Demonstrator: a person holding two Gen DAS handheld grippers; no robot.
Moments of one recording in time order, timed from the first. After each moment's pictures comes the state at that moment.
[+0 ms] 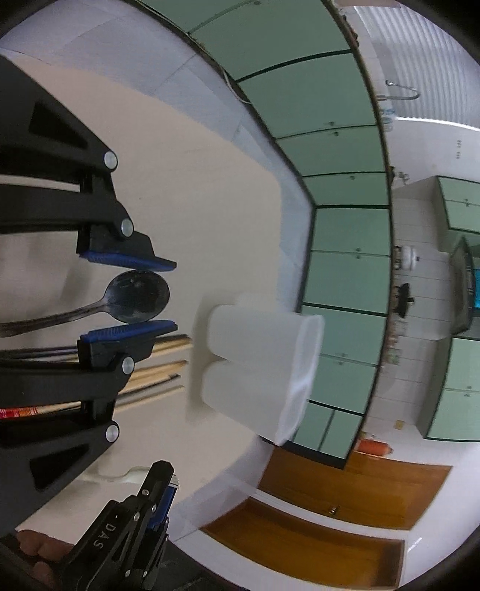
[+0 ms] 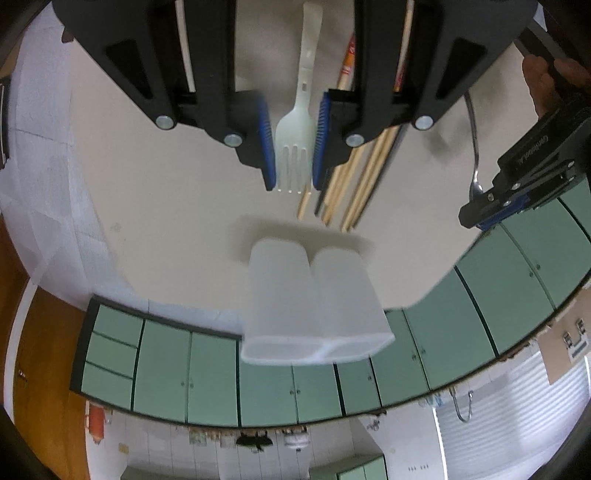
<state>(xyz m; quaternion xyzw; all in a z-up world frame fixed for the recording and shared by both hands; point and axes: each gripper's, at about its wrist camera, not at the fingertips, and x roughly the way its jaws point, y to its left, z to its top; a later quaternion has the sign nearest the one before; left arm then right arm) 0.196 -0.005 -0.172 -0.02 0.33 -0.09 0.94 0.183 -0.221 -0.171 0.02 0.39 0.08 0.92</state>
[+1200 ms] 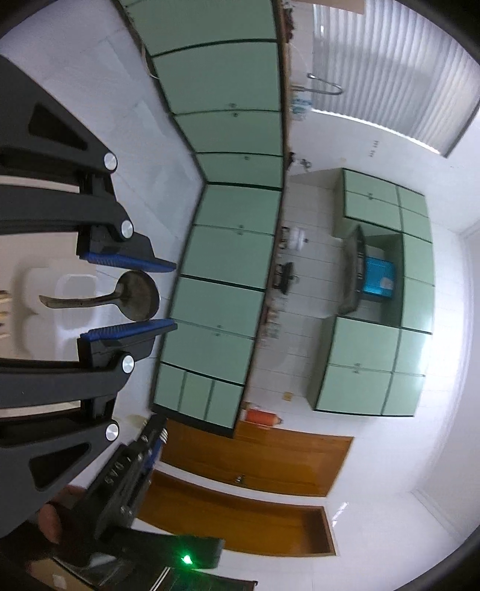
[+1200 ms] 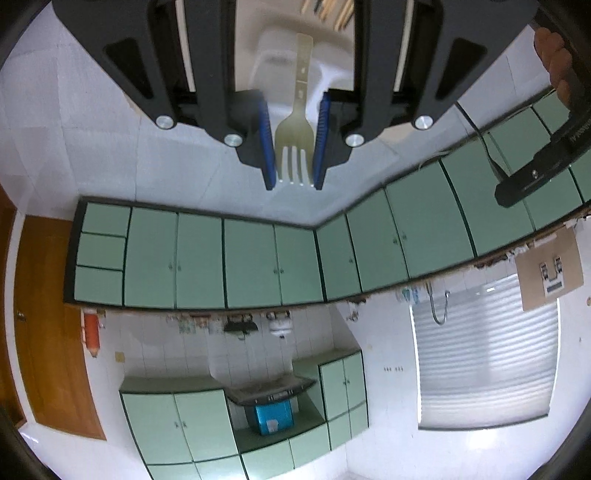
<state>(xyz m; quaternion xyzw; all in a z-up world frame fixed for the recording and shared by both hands) 0.250 -0.011 -0.006 -0.07 0.11 -0.13 0.98 0.288 -0.258 -0.021 0.04 0.18 0.12 0.98</state>
